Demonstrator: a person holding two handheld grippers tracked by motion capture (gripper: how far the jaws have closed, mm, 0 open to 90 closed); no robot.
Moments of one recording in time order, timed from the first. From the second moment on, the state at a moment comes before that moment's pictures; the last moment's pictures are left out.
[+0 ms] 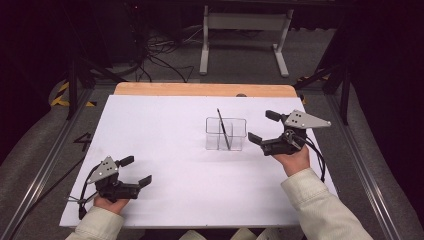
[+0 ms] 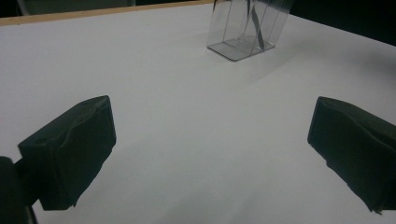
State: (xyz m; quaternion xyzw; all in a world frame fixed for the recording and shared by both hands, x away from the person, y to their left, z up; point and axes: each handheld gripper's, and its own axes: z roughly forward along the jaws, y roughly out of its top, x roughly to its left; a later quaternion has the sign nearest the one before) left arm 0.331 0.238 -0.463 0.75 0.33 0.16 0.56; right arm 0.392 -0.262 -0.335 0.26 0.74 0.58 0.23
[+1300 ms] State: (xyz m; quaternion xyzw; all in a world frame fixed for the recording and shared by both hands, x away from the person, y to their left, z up) left arm 0.329 0.239 -0.462 0.74 0.31 0.14 0.58; right arm 0.355 -0.317 -0.385 0.29 0.74 0.57 0.22
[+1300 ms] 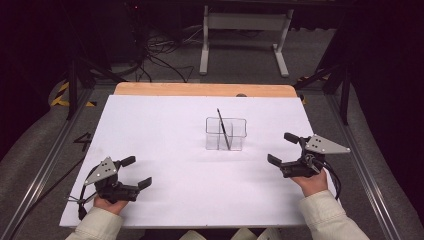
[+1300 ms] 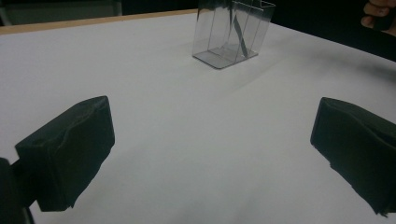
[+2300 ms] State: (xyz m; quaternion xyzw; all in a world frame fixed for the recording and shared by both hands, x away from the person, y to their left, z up) left arm 0.329 0.240 -0.462 0.74 0.31 0.14 0.58; right arm 0.347 -0.337 -0.445 0.33 0.72 0.56 0.23
